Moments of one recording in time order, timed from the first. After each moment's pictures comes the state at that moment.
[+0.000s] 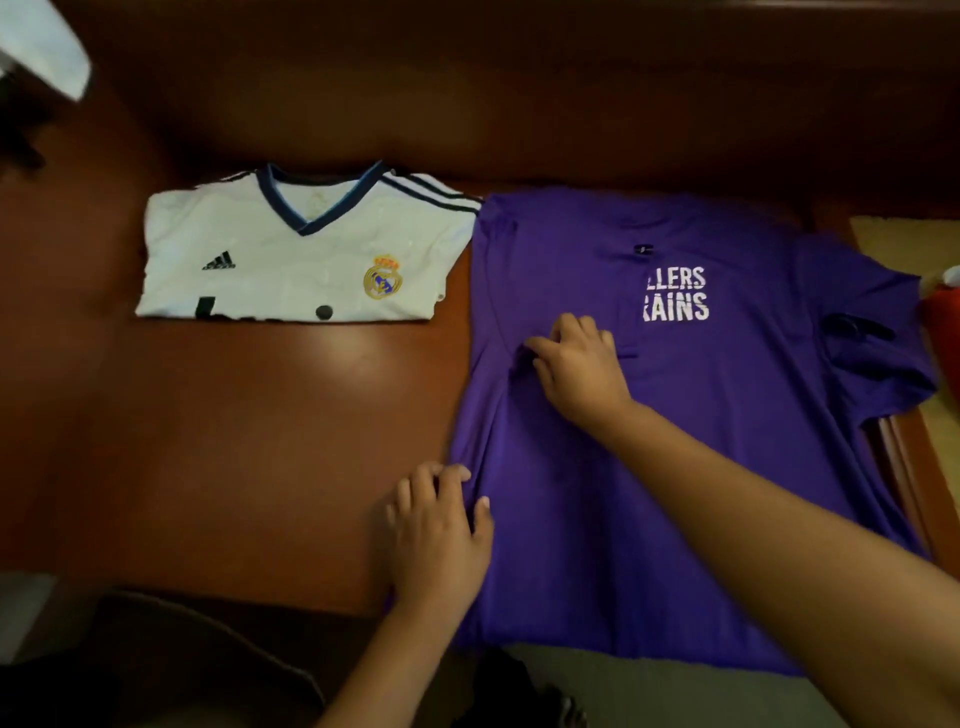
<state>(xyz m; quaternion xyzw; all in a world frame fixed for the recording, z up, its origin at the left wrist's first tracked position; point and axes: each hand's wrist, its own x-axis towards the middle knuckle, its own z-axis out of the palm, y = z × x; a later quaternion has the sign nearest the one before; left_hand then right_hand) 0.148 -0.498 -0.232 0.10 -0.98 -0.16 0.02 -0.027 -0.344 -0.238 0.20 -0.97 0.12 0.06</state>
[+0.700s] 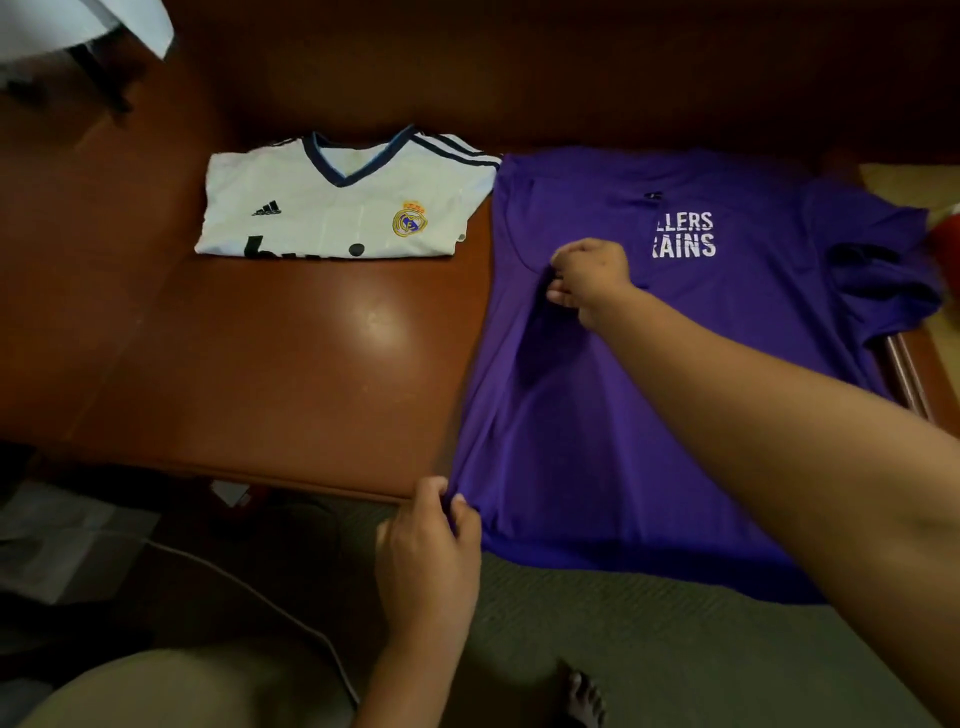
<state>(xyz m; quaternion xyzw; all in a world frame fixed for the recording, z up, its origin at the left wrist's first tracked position) 0.260 -0.481 -0.208 0.24 -0.93 -0.27 0.07 -0.031 -0.368 -0.214 -0.19 -0.71 0.67 -0.10</state>
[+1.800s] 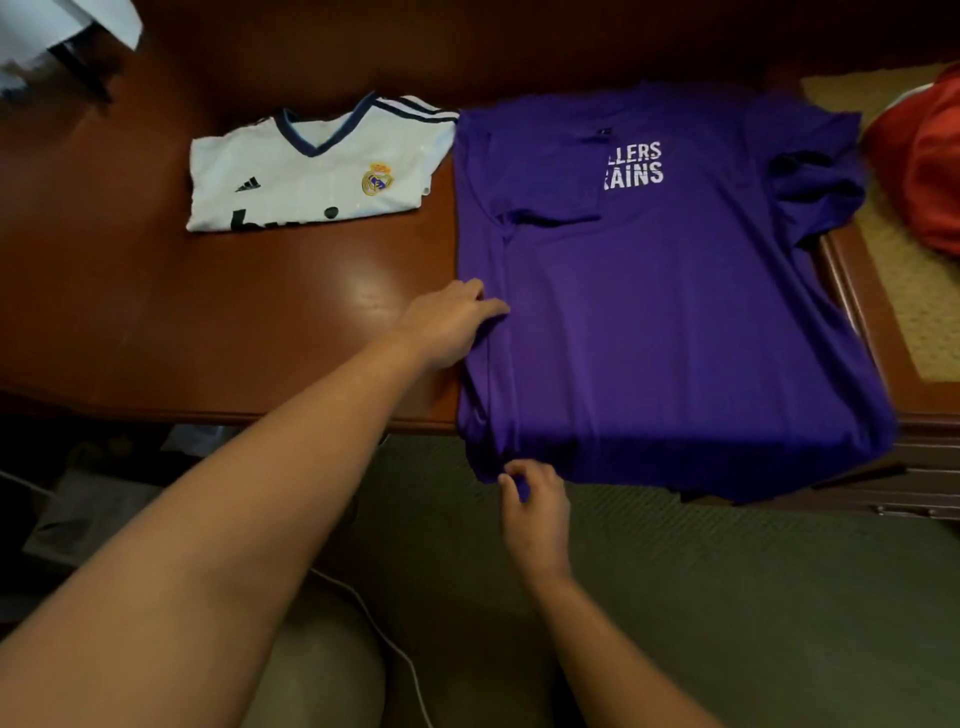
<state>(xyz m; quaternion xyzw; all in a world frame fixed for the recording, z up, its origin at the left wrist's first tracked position) 0.112 -0.495 -0.202 -0.23 -0.96 0.02 -0.12 0.305 -0.368 -0.294 -0.14 -0.84 0.52 -0.06</state>
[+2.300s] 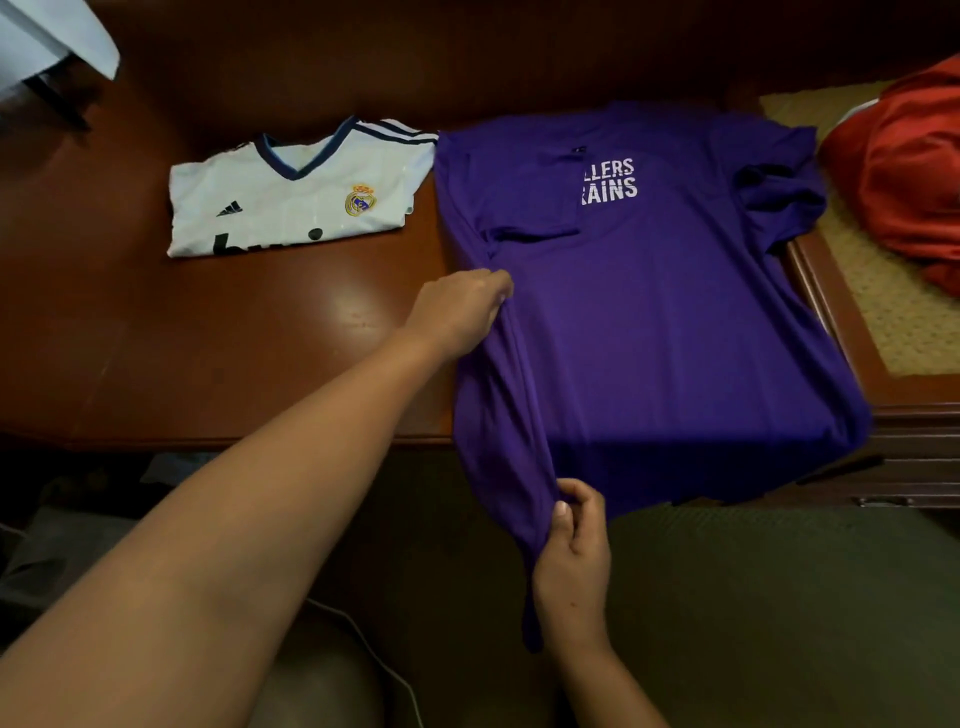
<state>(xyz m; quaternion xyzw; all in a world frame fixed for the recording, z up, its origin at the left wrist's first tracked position) 0.103 -0.464 -0.183 -0.20 -0.98 -0.06 0.00 0.337 -0.350 -0.253 -0.26 -0.73 0.63 0.03</state>
